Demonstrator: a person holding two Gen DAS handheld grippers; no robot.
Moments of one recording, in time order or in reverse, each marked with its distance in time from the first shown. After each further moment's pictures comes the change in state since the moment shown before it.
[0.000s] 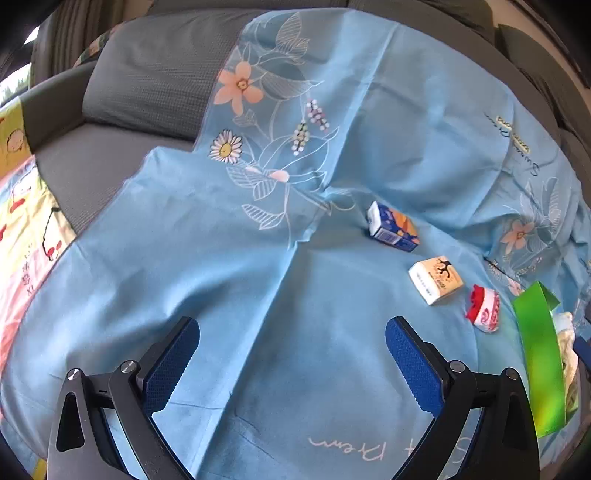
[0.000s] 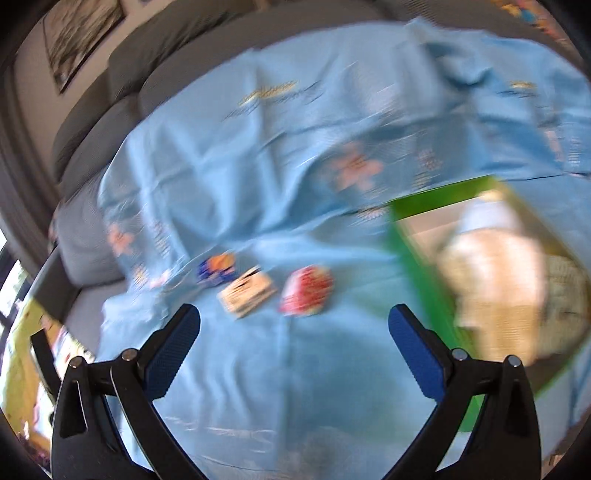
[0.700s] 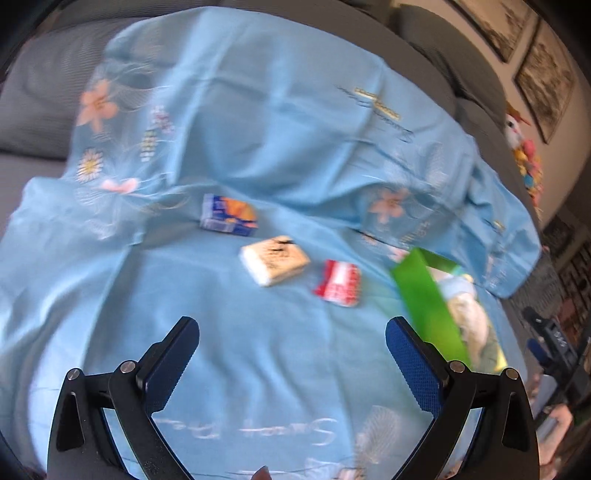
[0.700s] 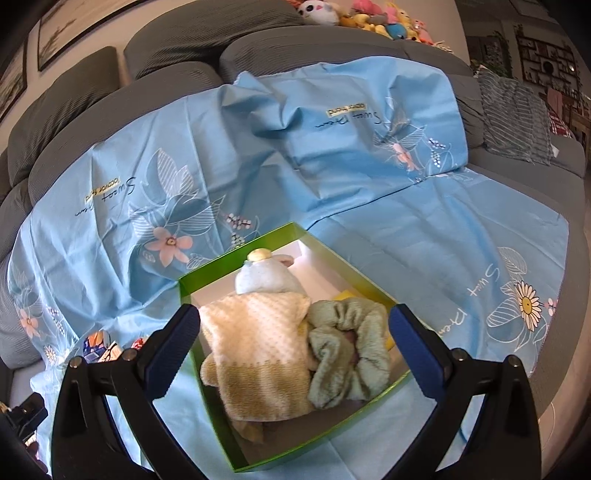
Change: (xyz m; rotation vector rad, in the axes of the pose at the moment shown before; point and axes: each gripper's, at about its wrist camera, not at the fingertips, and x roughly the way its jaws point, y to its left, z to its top) left arm -0.032 -0.098 -0.008 0.137 0.033 -0.344; right arm -0.114 -0.167 0.003 0.194 -0.258 -0.428
